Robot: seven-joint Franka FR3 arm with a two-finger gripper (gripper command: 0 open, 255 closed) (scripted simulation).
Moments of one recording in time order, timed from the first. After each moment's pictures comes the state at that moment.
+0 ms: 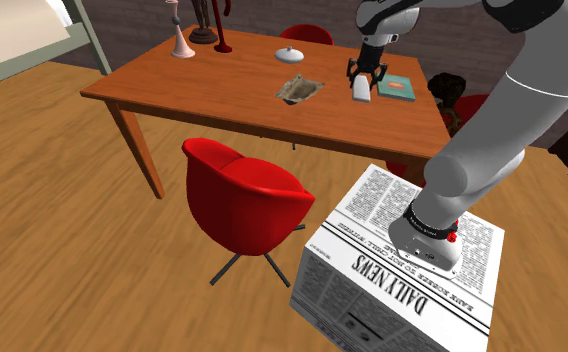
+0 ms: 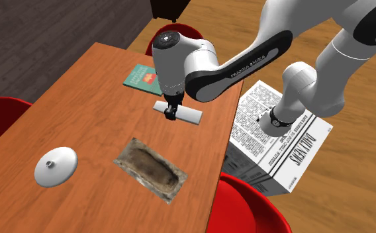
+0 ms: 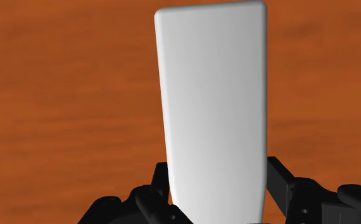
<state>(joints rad) -0.42 0.01 -0.25 -2.12 0.00 2.12 0.45</state>
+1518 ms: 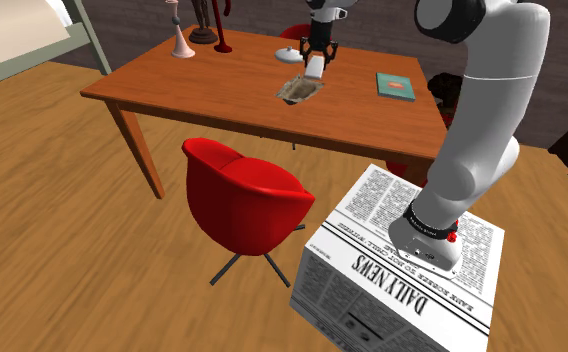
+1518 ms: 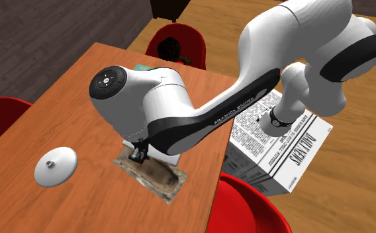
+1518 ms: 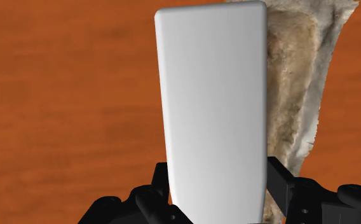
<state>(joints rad) -0.30 0.35 -0.14 -1.54 0.05 1.88 0.67</state>
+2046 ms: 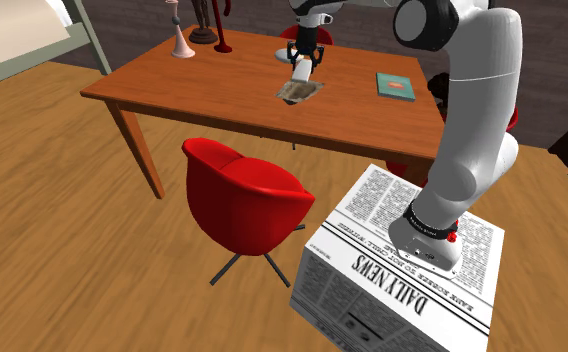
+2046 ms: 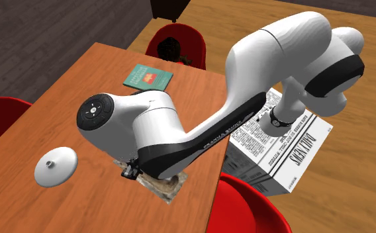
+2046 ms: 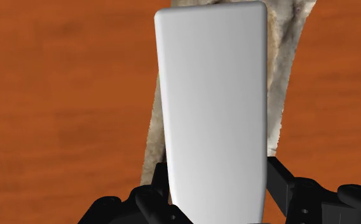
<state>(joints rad) -0.28 0.49 -0.12 -1.40 0.06 1.87 0.72</state>
